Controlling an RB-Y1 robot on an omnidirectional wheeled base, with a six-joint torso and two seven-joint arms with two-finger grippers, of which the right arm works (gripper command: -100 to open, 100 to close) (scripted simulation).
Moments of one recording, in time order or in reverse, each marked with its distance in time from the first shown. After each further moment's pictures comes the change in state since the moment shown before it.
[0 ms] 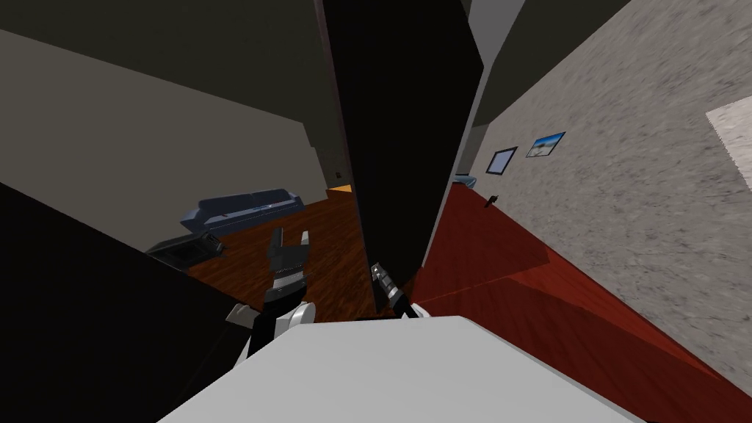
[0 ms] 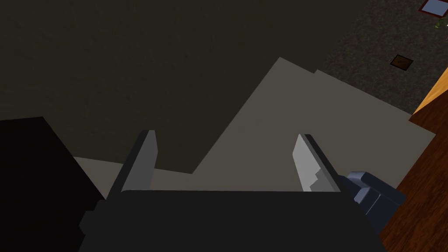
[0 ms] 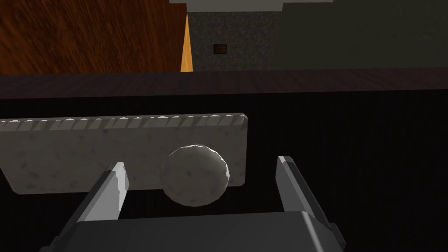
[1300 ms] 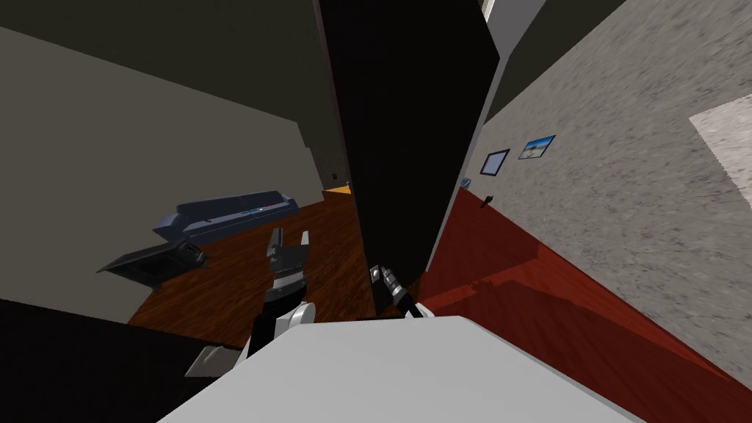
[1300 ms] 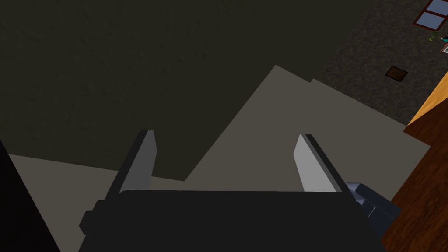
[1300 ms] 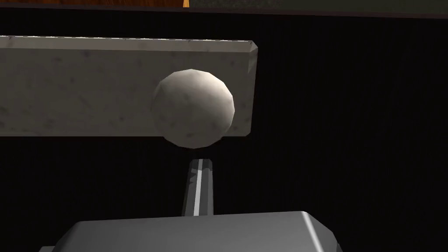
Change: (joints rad) arm 0.017 -0.022 -0.059 -0.018 -0.009 0.014 0.025
